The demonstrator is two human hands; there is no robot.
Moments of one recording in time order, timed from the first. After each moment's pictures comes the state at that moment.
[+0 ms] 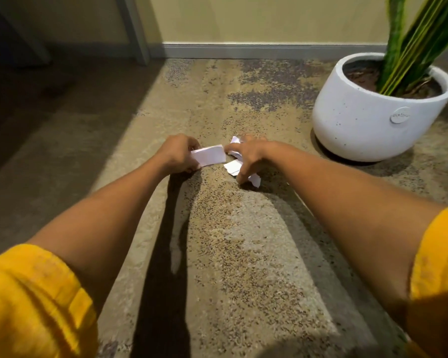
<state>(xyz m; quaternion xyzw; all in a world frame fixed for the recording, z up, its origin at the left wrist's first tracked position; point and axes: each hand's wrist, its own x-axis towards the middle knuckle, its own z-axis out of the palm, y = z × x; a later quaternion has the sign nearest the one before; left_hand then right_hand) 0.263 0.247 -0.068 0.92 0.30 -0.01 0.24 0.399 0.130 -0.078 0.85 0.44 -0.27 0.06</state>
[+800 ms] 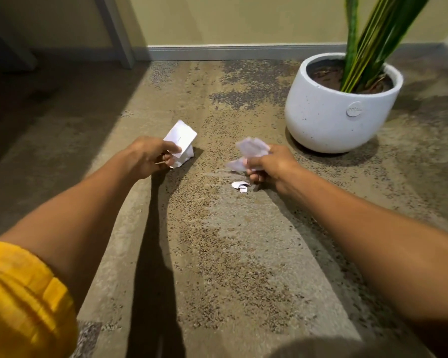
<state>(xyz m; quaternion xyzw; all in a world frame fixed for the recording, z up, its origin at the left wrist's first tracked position) 0.251 0.231 -0.050 0.59 0.48 0.08 0.65 0.360 0.020 -0.061 0.74 0.04 -0.34 -0.58</state>
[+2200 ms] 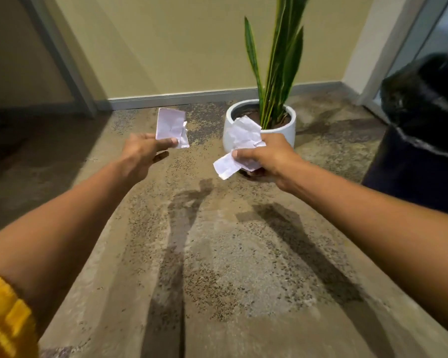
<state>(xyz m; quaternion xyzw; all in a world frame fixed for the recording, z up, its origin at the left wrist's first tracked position) 0.286 0.134 0.041 0.68 0.34 0.17 0.63 0.357 -0.085 0.049 0.75 0.12 -0.21 -0.61</state>
